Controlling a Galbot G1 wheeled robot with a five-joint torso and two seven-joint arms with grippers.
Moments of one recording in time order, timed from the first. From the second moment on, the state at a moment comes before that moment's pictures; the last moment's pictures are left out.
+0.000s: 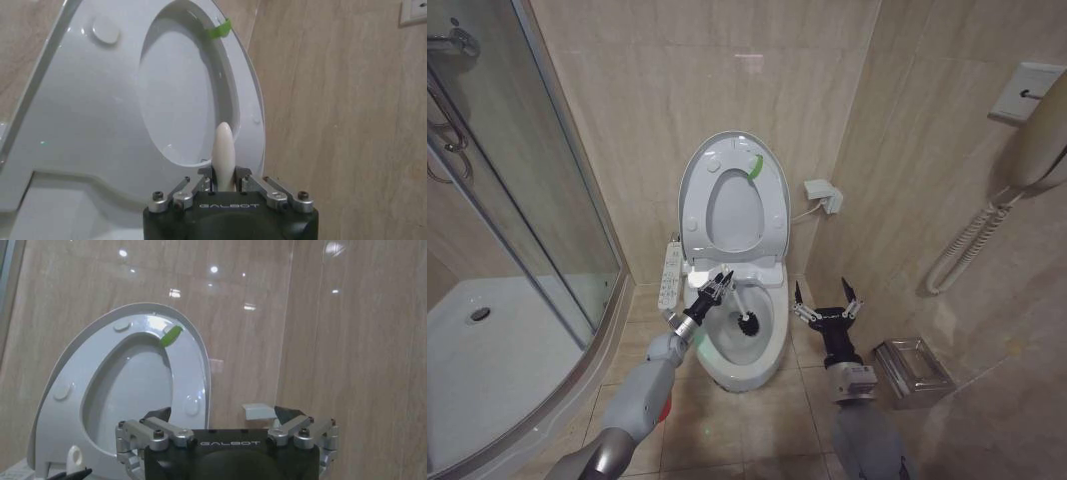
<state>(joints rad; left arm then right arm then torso) 0.54 -1.45 -0.18 -0.76 -0.66 -0.52 0.77 -1.38 1.40 0.37 2.11 -0.08 0.03 0.25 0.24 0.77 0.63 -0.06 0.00</state>
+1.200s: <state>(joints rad) 0.56 -1.44 -0.17 -0.78 -0.66 -0.51 0.79 -1.38 1.40 0.37 2.11 -0.08 0.03 0.25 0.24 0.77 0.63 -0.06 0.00</state>
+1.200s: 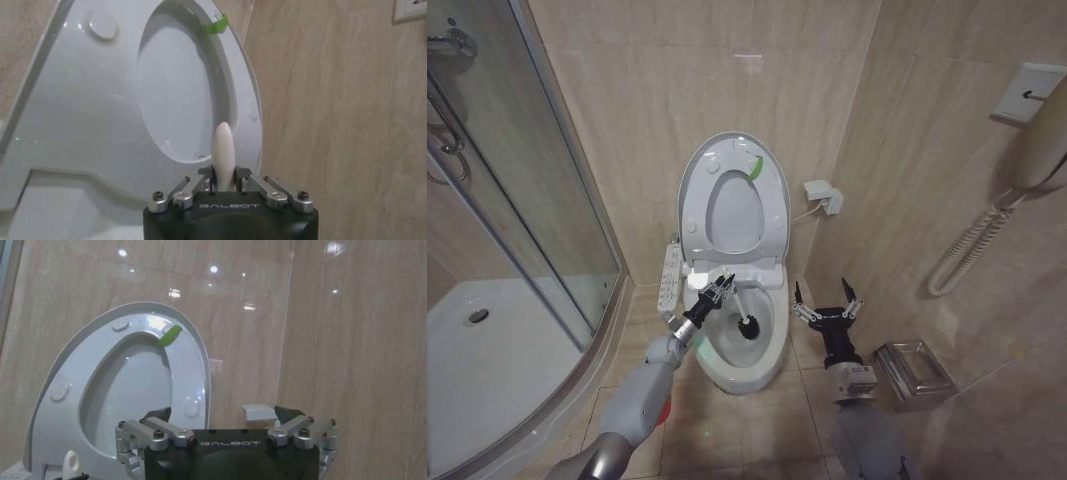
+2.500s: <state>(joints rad) 0.56 -1.44 -0.17 -0.79 -0.66 -0.50 0.79 -1.38 1.40 0.37 2.11 -0.08 0.03 0.25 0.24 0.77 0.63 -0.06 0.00</state>
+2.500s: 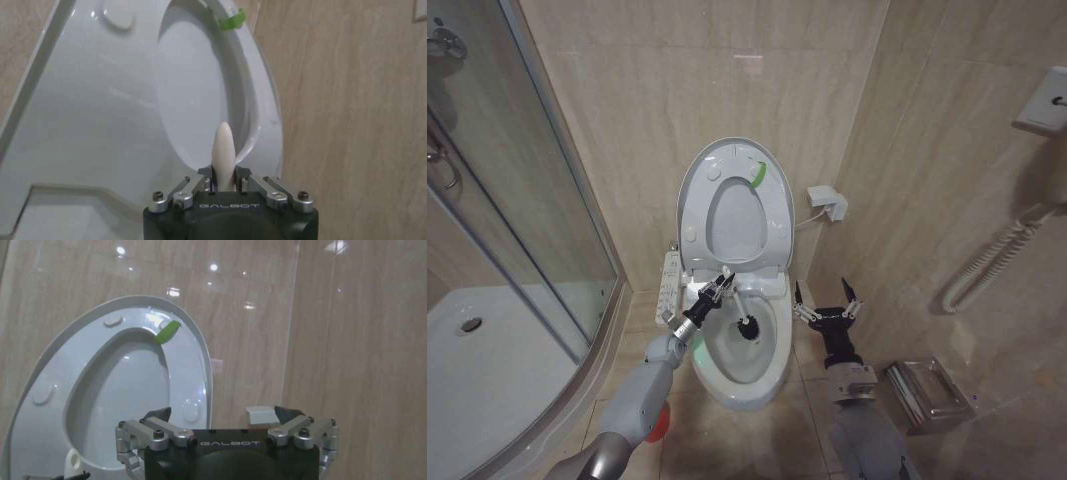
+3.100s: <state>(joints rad) 0.59 -1.44 -0.16 -0.80 -0.66 -0.50 0.79 -1.38 1.40 0.37 2.11 -0.08 0.03 0.25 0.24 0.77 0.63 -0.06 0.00</state>
